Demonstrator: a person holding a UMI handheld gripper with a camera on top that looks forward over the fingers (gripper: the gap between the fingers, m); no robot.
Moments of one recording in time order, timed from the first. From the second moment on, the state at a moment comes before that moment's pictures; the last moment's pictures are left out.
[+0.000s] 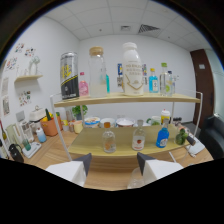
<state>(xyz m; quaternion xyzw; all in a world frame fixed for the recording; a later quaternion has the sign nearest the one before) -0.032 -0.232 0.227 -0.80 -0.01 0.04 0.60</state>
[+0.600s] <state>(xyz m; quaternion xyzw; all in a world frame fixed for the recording) -0.054 -0.104 0.188 -0.82 0.02 -0.01 0.58</state>
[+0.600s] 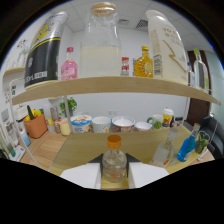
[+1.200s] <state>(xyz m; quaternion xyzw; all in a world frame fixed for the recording) -0.070 -0.208 0.243 -0.79 -0.02 0.03 0.61</state>
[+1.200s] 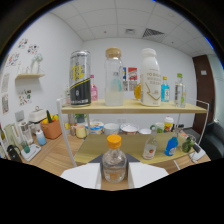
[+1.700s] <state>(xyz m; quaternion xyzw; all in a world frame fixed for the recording) -0.068 -0.214 0.109 -0.83 0.01 0.03 0.56</state>
